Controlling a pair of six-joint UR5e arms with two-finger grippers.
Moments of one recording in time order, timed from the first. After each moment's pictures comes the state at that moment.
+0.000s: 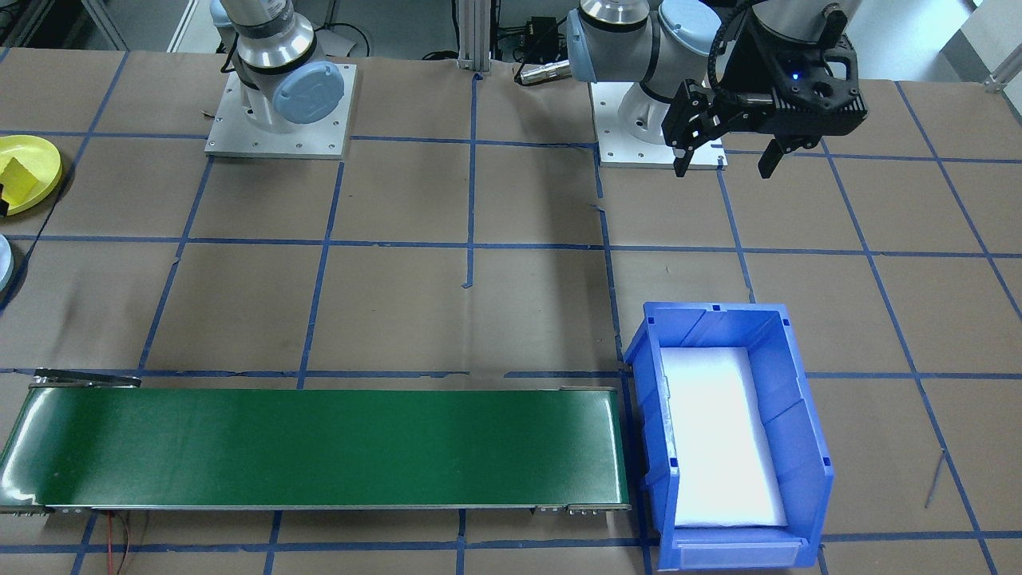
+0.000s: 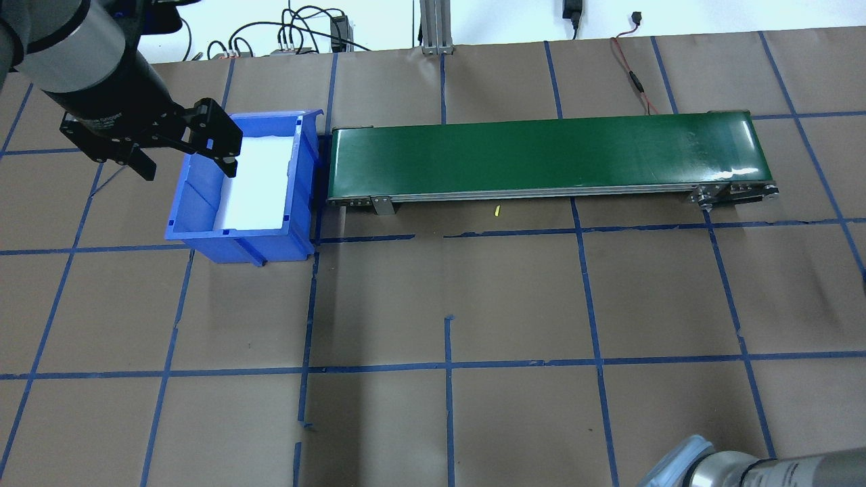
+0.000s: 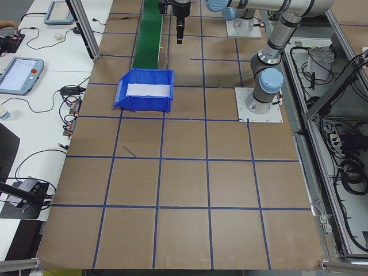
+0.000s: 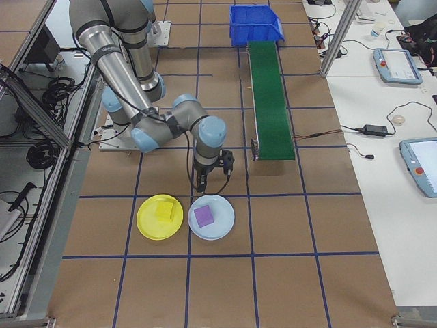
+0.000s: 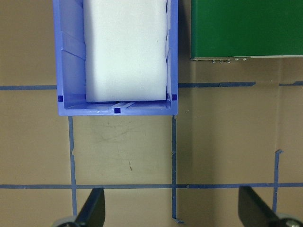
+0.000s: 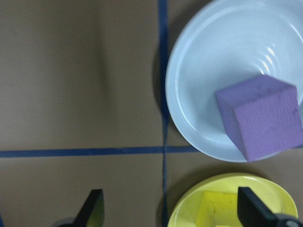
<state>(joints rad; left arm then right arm) -1.52 -1.48 -1.58 -1.61 1.58 0.05 0.74 -1.44 1.88 -1.93 -1.73 -0.87</state>
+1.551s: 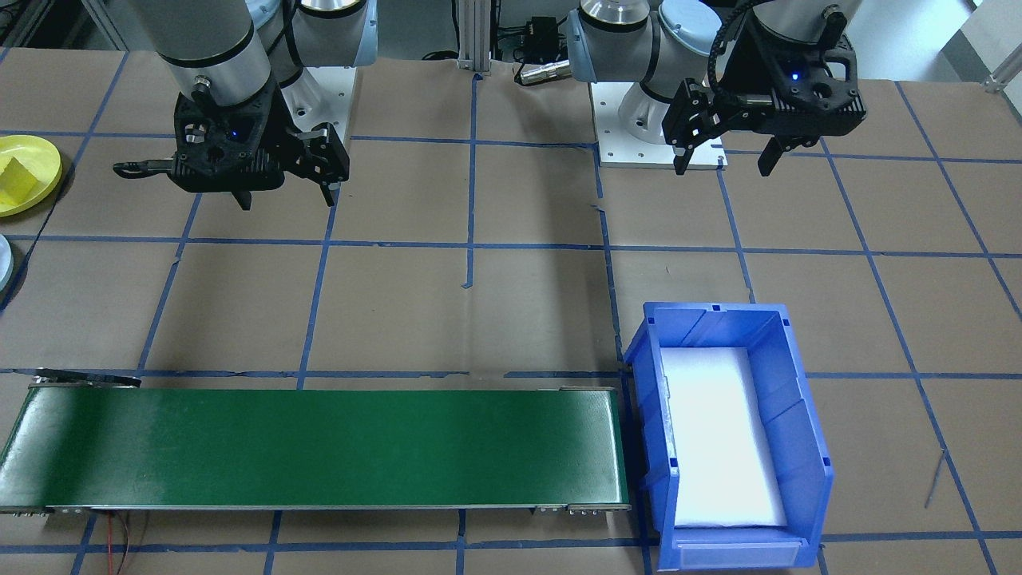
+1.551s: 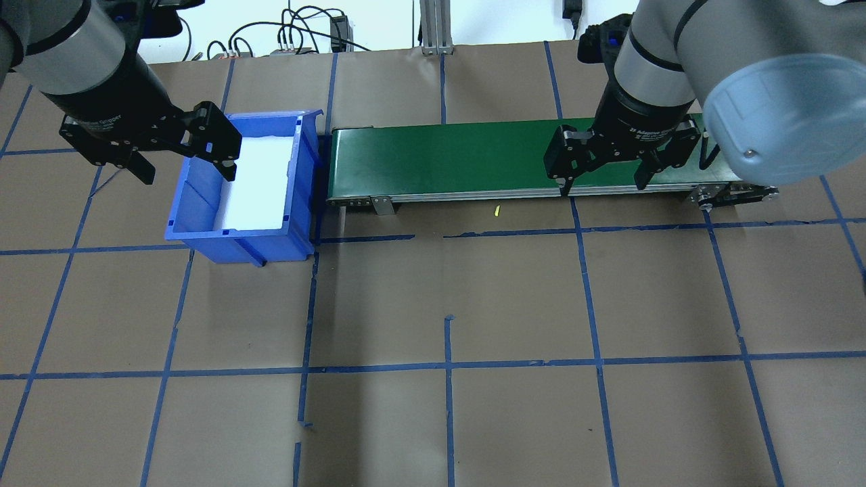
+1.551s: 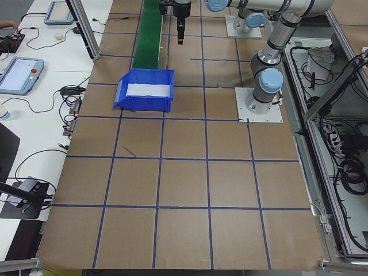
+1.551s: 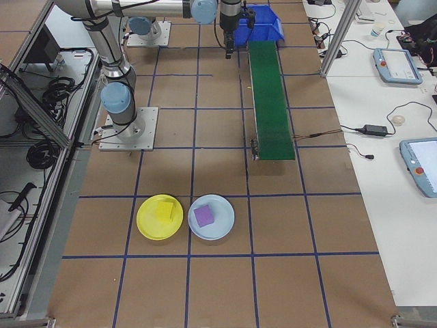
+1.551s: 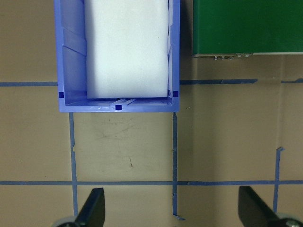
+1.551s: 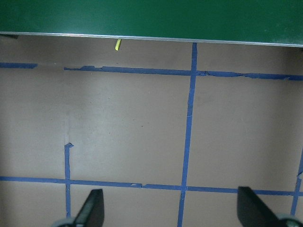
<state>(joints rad) -1.52 -1.48 -1.58 -1.62 1.59 0.05 1.64 -1.59 1.65 -1.61 -1.54 0.00</state>
